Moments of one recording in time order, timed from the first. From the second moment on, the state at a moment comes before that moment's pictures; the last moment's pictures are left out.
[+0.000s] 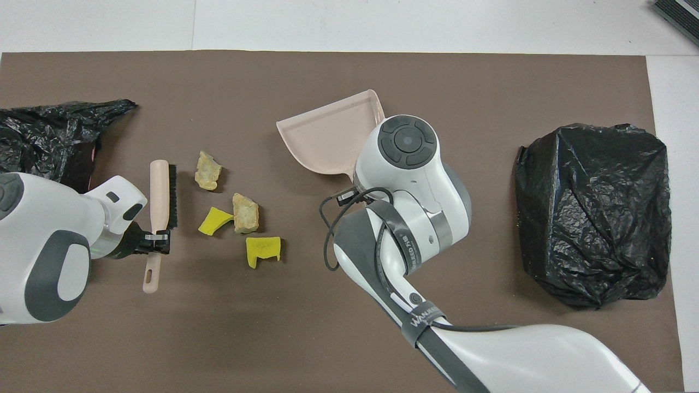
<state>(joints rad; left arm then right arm) -0.08 -0.08 -0.03 -2.27 -0.10 2.06 -0.08 0.50 0.38 0.02 -1.64 0.07 2.05 0.05</state>
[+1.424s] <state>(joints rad) -0.22 0.03 -0.05 -2.17 -0.06 1.92 0.33 0.59 0.11 0.03 -2.04 -0.03 2.01 -0.57</state>
